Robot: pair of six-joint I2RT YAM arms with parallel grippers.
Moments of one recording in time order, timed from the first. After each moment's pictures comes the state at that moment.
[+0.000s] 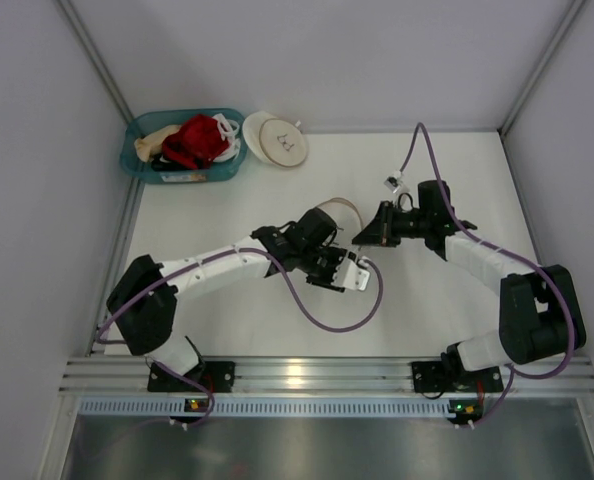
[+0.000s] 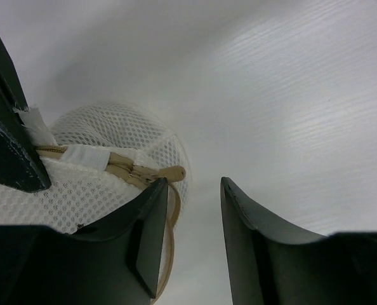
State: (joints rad) left arm -0.93 1.60 1.16 -0.45 0.44 0.95; right arm 0.26 1.43 0.79 -0.02 -0.86 0.51
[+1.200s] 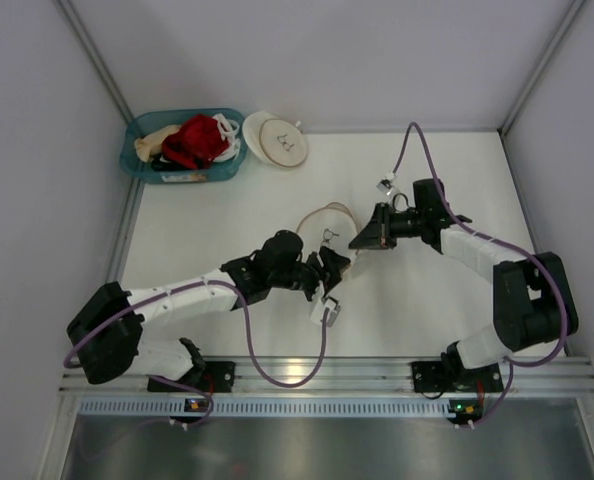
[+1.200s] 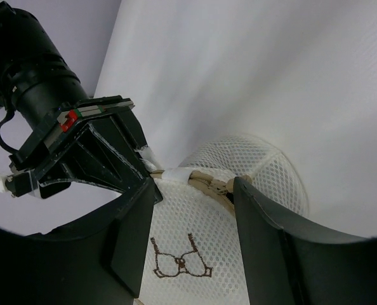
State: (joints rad) left arm -0.94 1.32 0.75 0.09 0.49 1.37; right arm 0.26 1.50 0.84 -0.07 -1.00 0.52
